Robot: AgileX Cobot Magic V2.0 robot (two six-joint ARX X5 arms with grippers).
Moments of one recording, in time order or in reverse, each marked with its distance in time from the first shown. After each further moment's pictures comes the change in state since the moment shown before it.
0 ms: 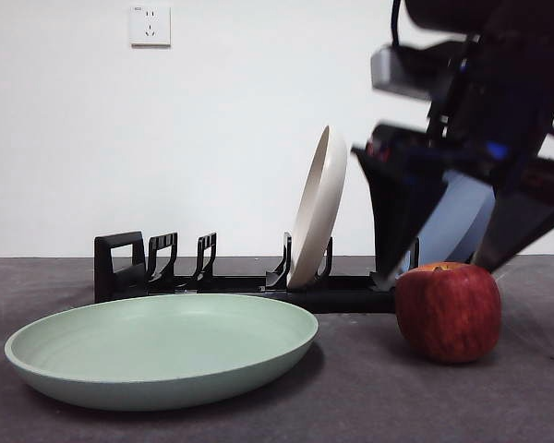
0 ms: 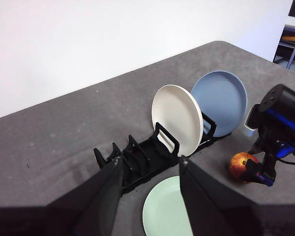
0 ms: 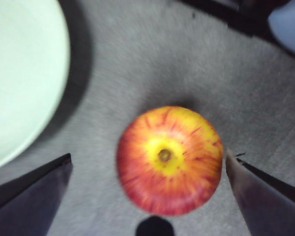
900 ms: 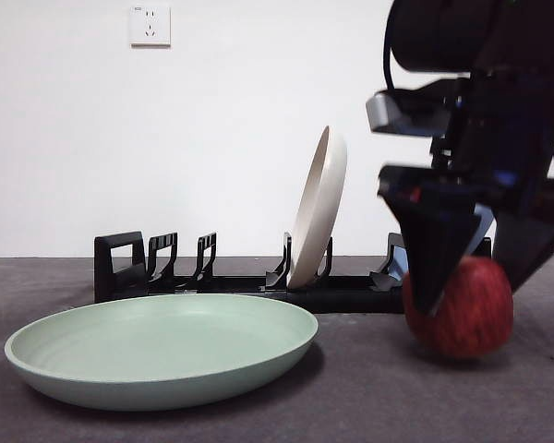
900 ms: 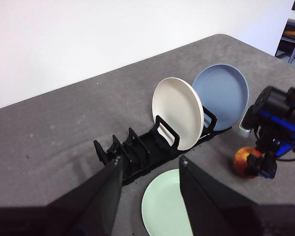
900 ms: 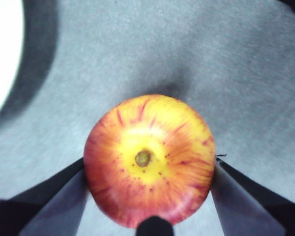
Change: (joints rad) left arm 0.000 0.000 0.000 -0.032 0.000 -0.032; right arm 0.000 0.060 0.053 -0.117 0.020 0.004
